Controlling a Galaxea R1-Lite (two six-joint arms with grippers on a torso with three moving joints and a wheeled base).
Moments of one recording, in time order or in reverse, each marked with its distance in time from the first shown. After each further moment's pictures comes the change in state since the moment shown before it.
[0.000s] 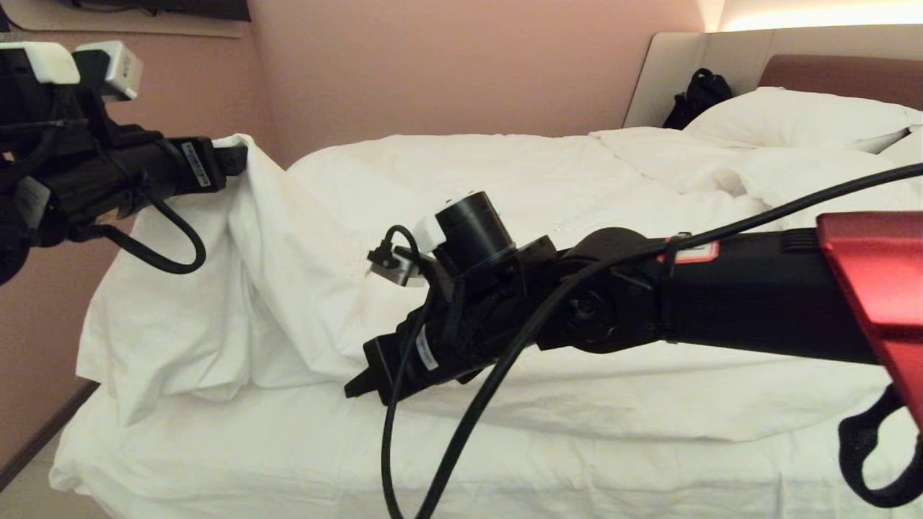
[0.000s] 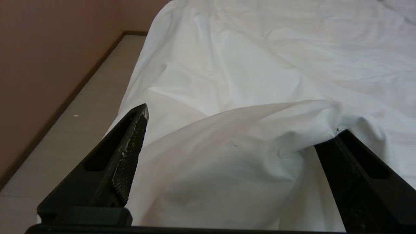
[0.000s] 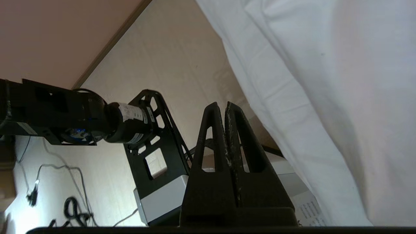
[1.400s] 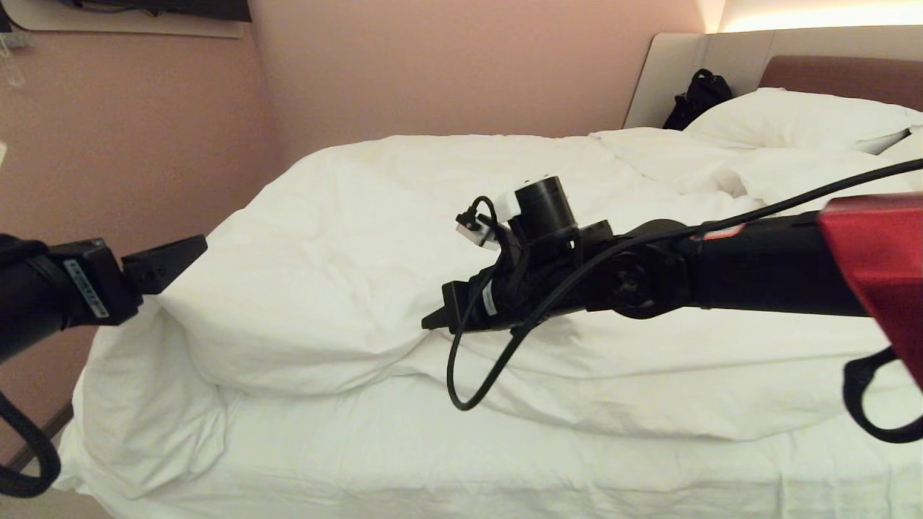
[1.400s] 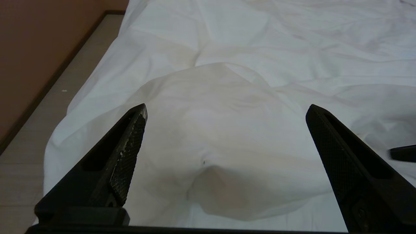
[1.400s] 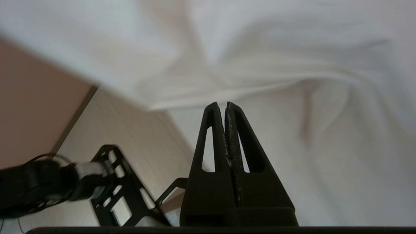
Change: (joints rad) left arm -0.079 -0.507 0.521 0.048 0.005 -0.008; right arm -0.187 -0.058 0.129 -0.164 -0.094 0.057
